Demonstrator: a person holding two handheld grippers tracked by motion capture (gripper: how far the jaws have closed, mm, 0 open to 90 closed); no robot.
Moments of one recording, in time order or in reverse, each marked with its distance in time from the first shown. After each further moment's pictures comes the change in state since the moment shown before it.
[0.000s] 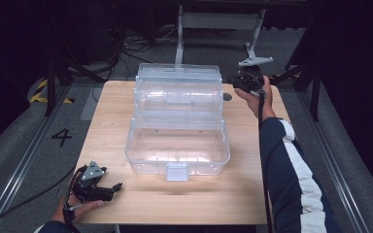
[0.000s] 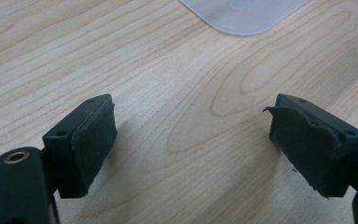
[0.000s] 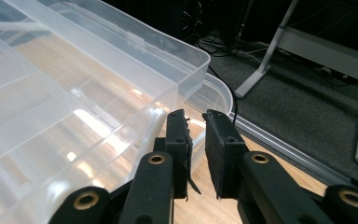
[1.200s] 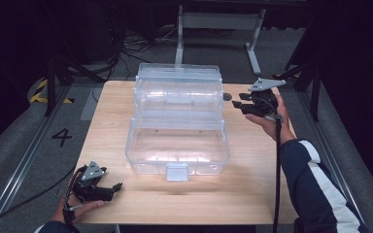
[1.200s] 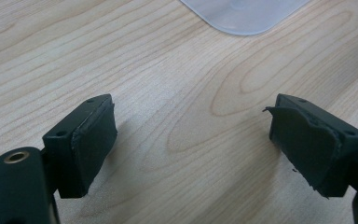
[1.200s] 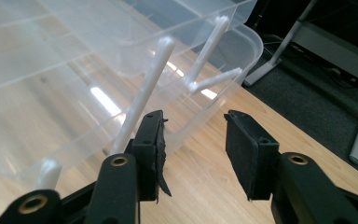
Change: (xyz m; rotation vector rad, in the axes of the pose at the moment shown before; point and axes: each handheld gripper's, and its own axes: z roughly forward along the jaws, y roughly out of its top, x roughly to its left) left arm 0.000 0.000 0.000 -0.001 0.002 0.000; right arm 0.029 -0.044 -0.060 0.061 0.043 -0.125
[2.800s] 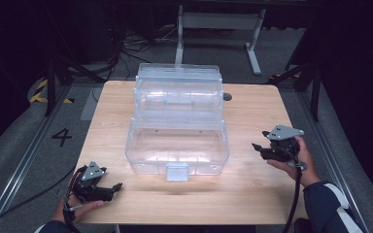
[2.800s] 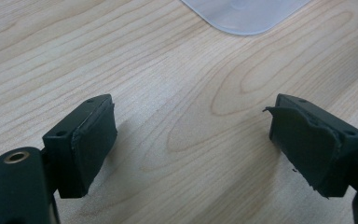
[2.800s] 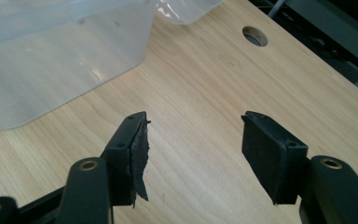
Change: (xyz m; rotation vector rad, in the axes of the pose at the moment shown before) left arm -0.001 0.000 -0.001 0.010 0.003 -0.009; right arm 0.037 -0.117 -0.054 0.123 -0.066 -0.078
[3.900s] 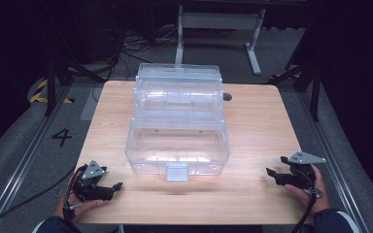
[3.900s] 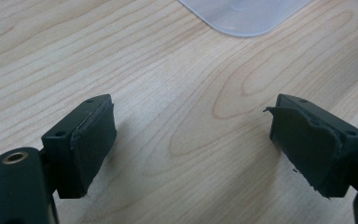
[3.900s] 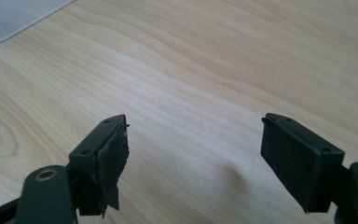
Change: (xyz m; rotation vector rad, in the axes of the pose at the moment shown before) left arm 0.005 0.003 0.003 -0.007 -0.008 0.018; right arm 0.008 -0.106 -0.012 0.025 0.024 0.303
